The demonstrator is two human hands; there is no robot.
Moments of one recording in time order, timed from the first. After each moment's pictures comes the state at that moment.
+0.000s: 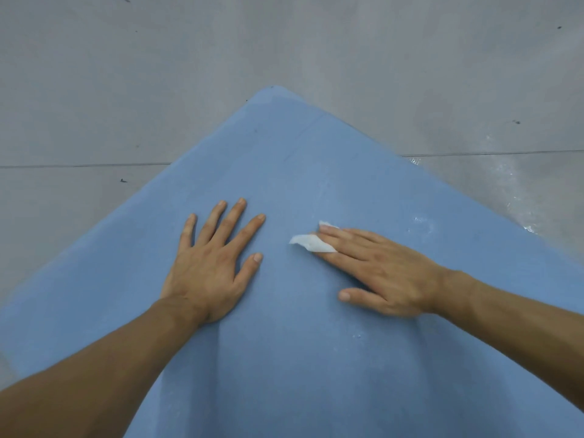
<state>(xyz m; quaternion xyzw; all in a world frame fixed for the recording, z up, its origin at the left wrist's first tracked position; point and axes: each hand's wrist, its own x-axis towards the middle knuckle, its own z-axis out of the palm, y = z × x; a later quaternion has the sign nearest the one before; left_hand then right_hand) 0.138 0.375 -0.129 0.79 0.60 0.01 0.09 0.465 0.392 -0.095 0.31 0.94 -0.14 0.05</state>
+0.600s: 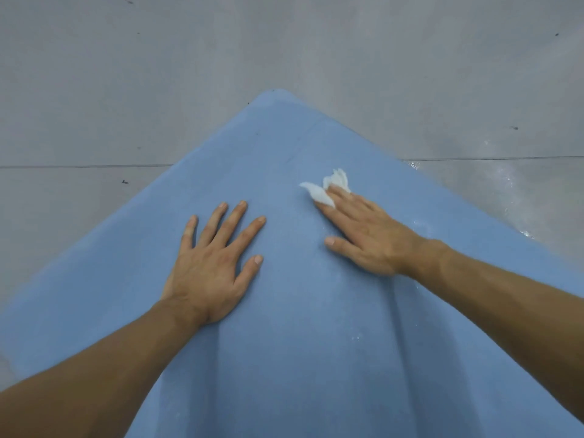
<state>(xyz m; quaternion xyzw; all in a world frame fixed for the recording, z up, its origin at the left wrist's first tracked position) 0.138 0.375 -0.127 0.79 0.60 0.01 0.09 0.451 0.442 -0.101 0.44 0.88 -0.17 0.06</state>
